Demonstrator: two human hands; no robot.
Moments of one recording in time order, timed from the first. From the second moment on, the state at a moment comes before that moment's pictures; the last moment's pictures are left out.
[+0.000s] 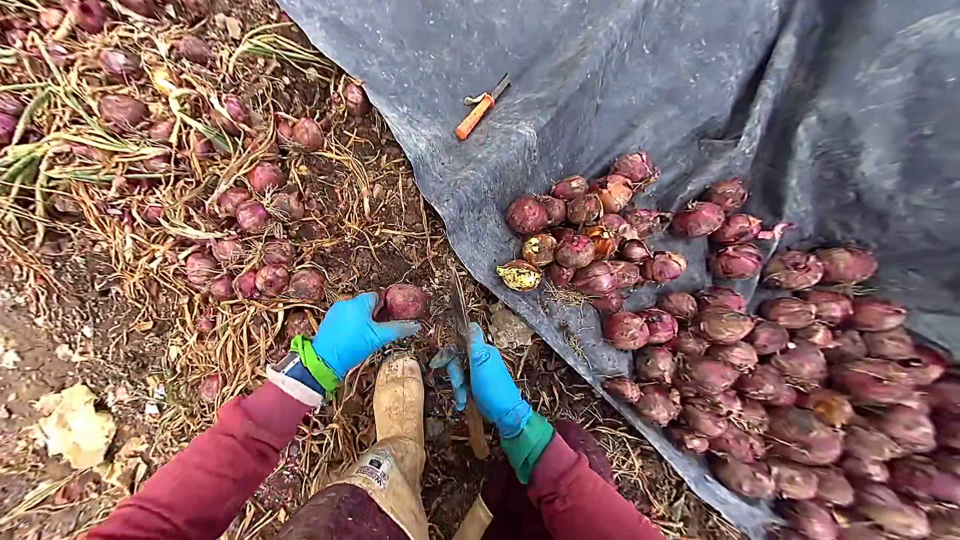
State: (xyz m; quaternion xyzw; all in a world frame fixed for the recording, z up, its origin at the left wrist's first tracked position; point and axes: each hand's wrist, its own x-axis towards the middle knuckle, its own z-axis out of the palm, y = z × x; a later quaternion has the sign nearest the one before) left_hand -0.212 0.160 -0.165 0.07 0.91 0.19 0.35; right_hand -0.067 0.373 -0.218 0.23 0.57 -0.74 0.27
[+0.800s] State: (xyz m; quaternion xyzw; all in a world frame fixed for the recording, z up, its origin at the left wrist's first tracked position) left_hand -0.056 0.016 -0.238 -0.33 0.85 0.31 0.27; right_hand -0.002 0.333 -0.213 0.23 0.62 -0.70 0.27
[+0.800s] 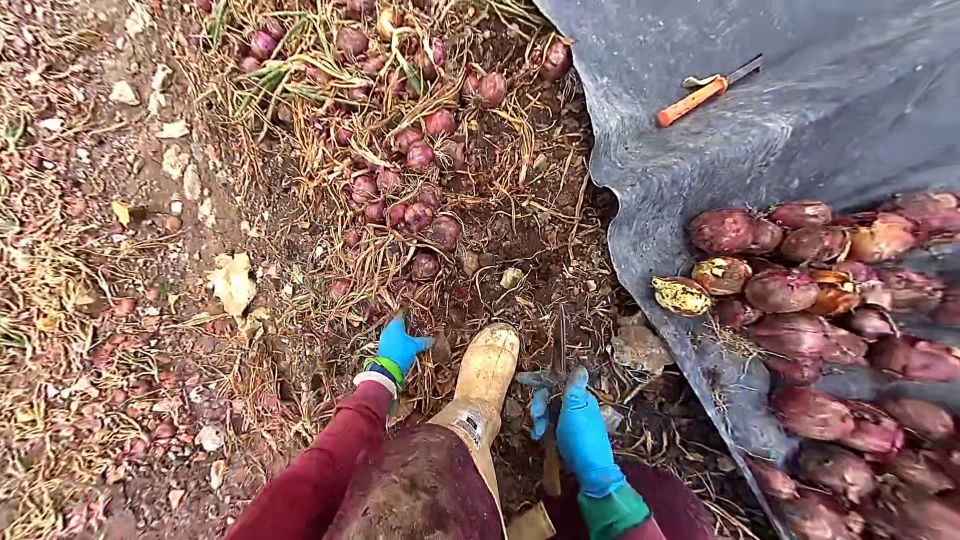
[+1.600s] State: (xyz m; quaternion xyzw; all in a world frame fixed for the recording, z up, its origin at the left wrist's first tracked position) left_hand -0.194 0.142 -0.114 0.10 0.78 0.30 0.54; right_hand -0.109 0.351 -0.195 0.06 0.70 -0.66 0.27
